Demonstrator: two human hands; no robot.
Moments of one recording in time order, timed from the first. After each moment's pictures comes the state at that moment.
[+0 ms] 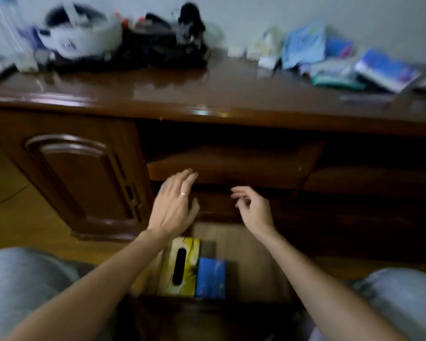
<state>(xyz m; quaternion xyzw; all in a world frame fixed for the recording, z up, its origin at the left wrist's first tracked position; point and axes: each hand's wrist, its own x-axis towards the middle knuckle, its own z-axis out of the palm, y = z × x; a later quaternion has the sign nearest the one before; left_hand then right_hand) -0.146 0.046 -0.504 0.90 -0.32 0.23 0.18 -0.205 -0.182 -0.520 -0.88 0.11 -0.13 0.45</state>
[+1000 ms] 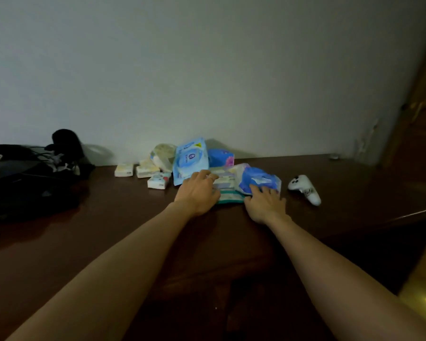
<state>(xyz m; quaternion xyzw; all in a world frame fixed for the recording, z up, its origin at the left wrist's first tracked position) 0.045 -0.336 -0.258 0.86 -0.45 0.12 0.18 -0.081 -0.497 -0.269 -0.92 0.37 -0.08 0.08</state>
